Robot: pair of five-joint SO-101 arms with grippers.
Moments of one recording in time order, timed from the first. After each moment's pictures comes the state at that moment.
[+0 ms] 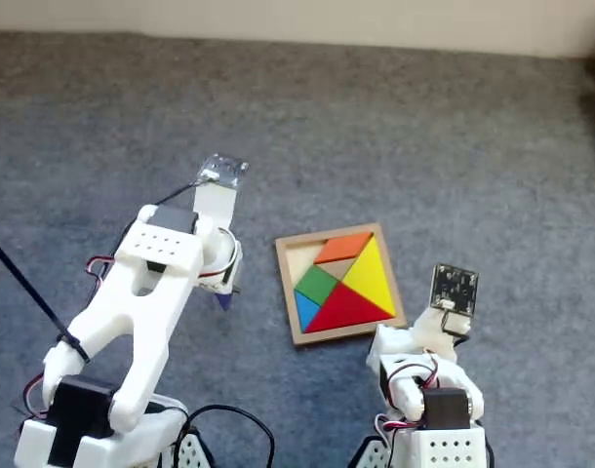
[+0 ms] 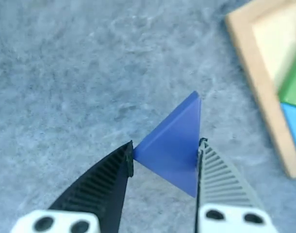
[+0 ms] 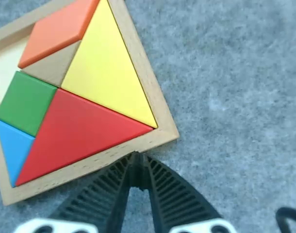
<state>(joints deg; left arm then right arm) 7.8 -13.6 36.4 66.7 1.5 -7.0 -104.1 96.0 71.2 -13.4</state>
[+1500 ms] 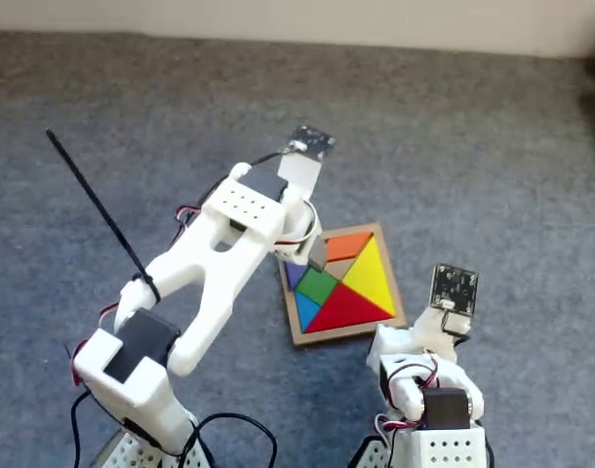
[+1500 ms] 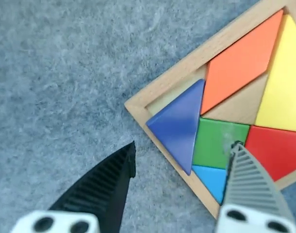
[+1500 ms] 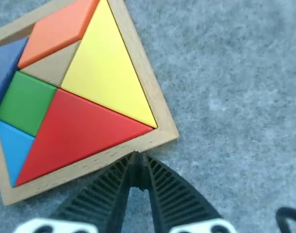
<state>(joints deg) 22.0 9.0 9.5 70.0 8.4 -7.0 -104.1 96.0 71.2 -13.4</state>
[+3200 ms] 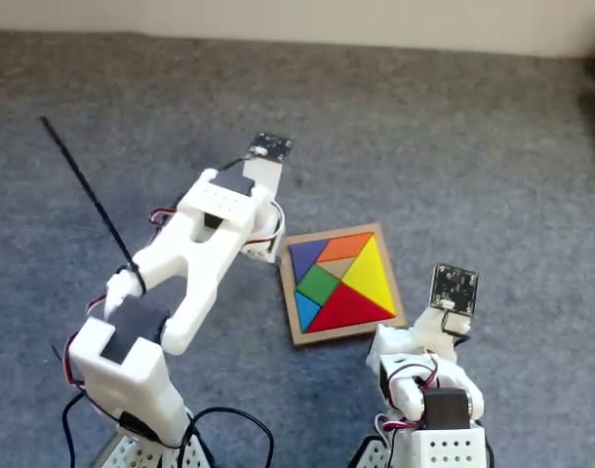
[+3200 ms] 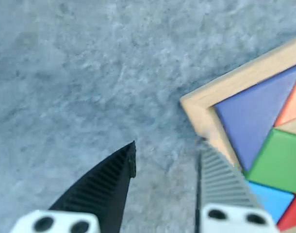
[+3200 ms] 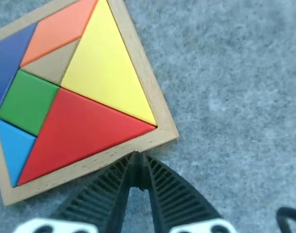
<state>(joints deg) 13.7 11.5 16.0 63.7 8.7 -7.0 -104.1 96.0 71.2 -13.4</state>
